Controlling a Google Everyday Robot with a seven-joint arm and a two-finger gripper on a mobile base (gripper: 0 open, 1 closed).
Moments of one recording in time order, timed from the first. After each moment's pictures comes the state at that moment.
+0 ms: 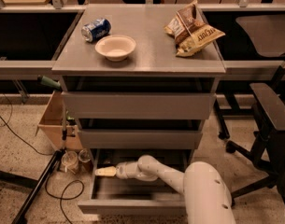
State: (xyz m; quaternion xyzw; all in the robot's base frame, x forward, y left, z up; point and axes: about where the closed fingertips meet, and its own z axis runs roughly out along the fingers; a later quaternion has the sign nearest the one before) arm 0.630 0.187 0.218 -0.13 0.84 0.50 0.17
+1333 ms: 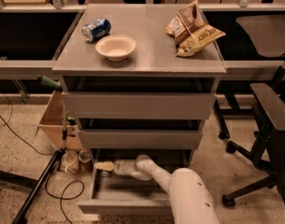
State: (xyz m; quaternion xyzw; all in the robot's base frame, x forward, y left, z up) arm 0.677 0.204 0.188 -0.07 0.83 0.52 0.19
